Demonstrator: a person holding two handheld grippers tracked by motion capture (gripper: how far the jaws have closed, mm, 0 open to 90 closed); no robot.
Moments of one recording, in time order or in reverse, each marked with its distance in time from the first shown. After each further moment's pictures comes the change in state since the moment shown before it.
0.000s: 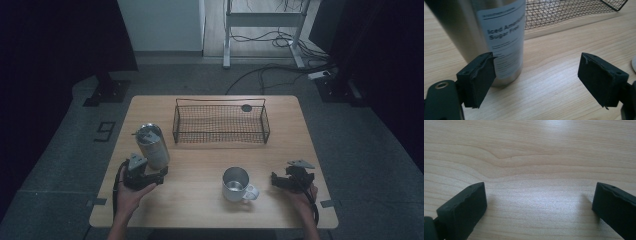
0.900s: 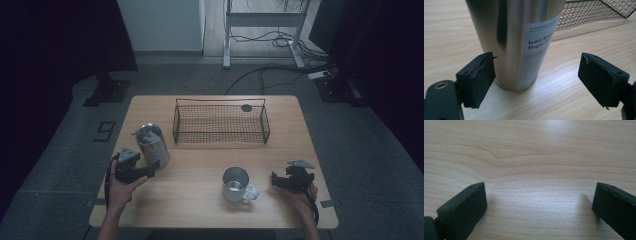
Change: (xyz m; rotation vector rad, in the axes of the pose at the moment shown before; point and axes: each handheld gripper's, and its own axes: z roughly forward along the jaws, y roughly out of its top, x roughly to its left) left arm 0.031 0.009 0.001 -0.009 -0.005 -0.035; right arm 0.000 0.000 0.000 -0.001 -0.002 0.002
